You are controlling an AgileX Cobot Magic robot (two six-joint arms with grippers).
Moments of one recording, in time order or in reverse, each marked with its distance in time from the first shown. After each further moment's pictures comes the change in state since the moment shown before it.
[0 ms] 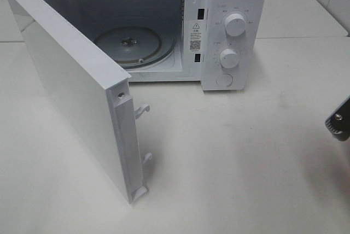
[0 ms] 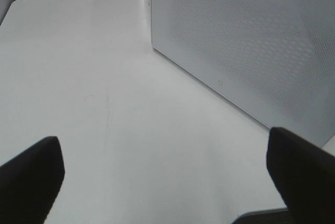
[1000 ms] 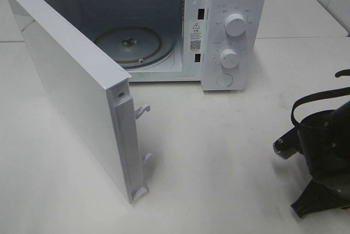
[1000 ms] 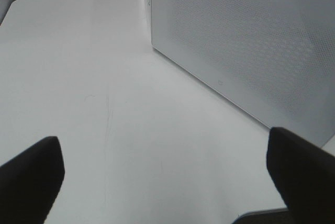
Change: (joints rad) left arm 0.000 0.000 0.000 0.000 0.000 0.000; right arm 0.000 0.667 -0.039 -0.241 -0.235 0.658
